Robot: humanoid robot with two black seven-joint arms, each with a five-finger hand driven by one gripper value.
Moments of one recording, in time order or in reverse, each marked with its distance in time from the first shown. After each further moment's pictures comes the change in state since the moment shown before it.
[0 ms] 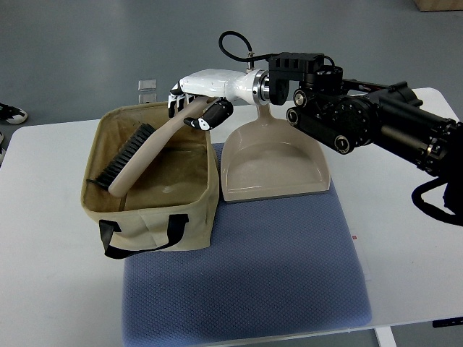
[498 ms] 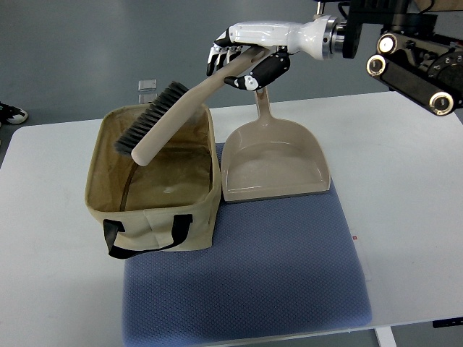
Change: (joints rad) left arm 0.000 0.000 0.000 0.000 0.000 0.000 0.000; right arm 0.028 -0.290 0.149 0.297 0.050 0.183 0.004
